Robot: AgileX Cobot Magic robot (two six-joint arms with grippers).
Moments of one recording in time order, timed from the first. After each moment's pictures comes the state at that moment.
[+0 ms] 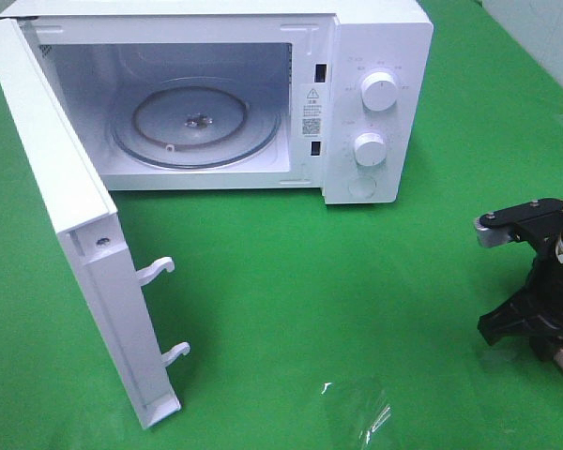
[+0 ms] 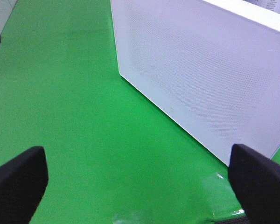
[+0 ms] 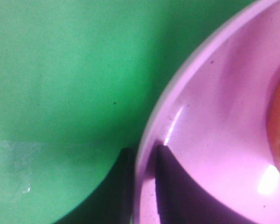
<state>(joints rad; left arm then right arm) 0.10 -0.01 -0.52 -0.24 1.09 0.24 0.20 1.75 -0.68 -0.31 0.51 0.21</state>
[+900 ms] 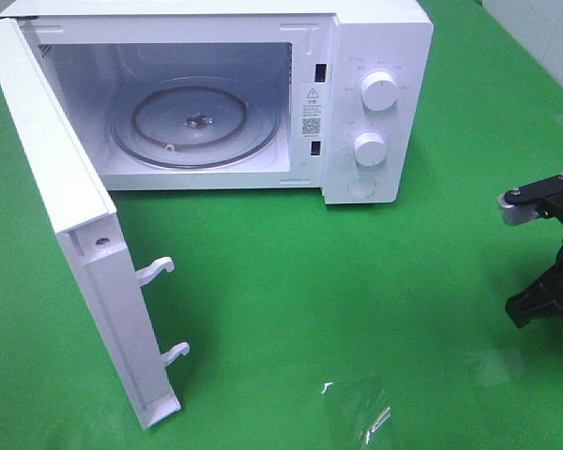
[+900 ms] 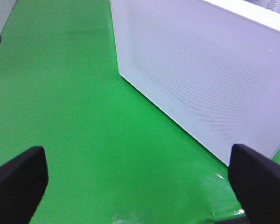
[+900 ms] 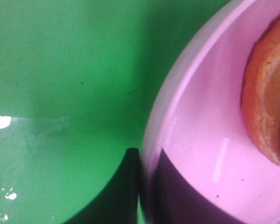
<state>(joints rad) 0.10 -0.01 -0.52 -0.24 1.09 0.24 0.20 1.60 -0.69 -0.41 0.63 0.28</state>
